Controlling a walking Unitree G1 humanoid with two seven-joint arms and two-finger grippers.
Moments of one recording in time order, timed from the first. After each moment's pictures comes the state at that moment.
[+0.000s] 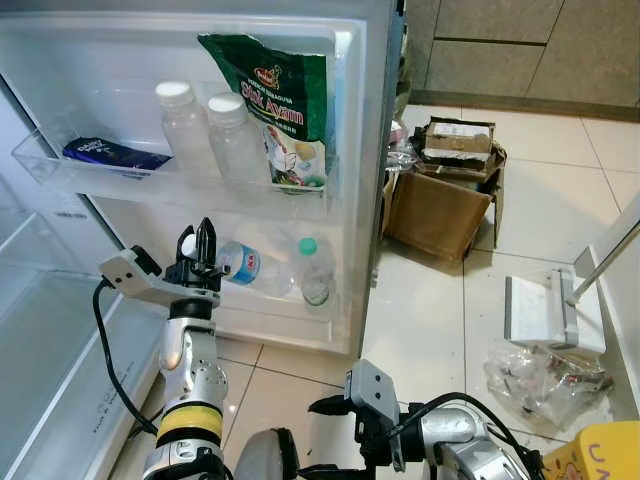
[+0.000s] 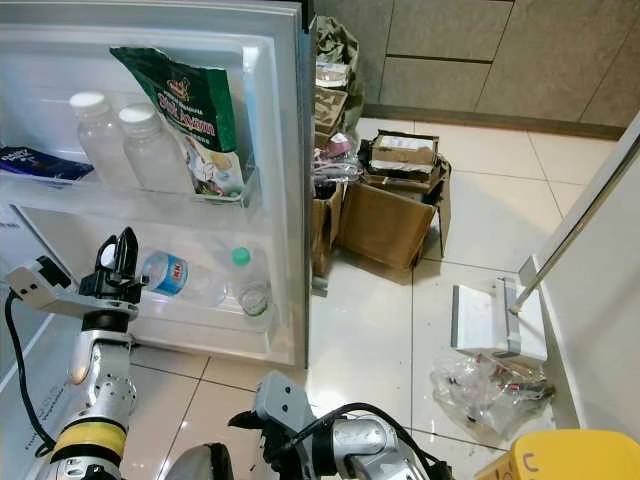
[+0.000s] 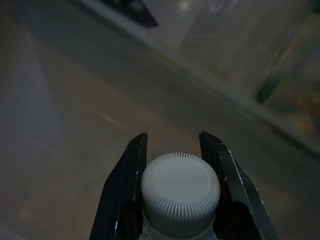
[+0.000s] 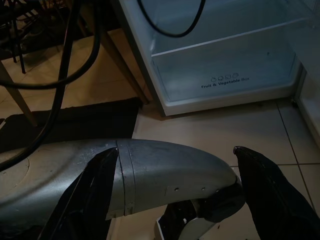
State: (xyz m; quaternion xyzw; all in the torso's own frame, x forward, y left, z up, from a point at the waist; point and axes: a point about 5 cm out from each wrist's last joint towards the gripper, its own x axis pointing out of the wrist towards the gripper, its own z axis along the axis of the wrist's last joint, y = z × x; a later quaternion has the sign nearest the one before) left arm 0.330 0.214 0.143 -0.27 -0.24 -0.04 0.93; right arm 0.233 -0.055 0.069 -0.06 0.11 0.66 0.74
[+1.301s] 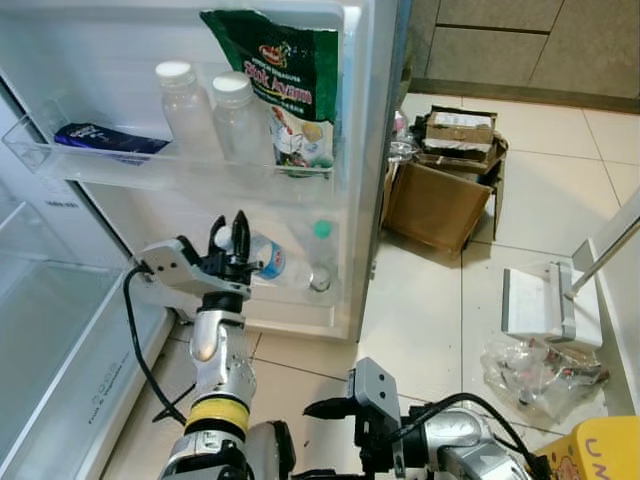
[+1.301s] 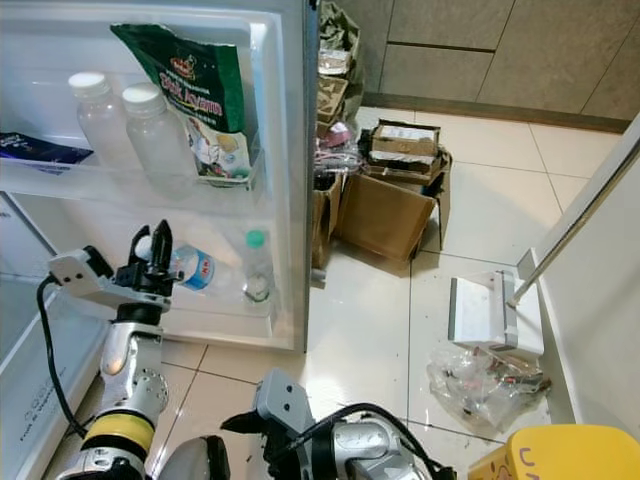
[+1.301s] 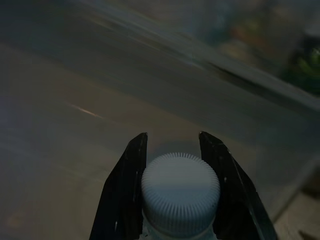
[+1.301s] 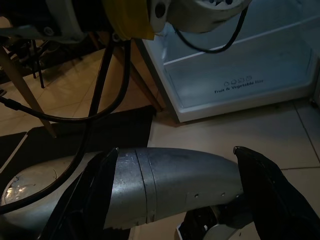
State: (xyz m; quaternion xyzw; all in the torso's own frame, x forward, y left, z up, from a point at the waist) left arm 0.343 0.163 0.157 -0.19 -0.25 -0.09 0.94; right arm 0.224 -0.055 0.082 -0.03 0.11 0.67 0.73
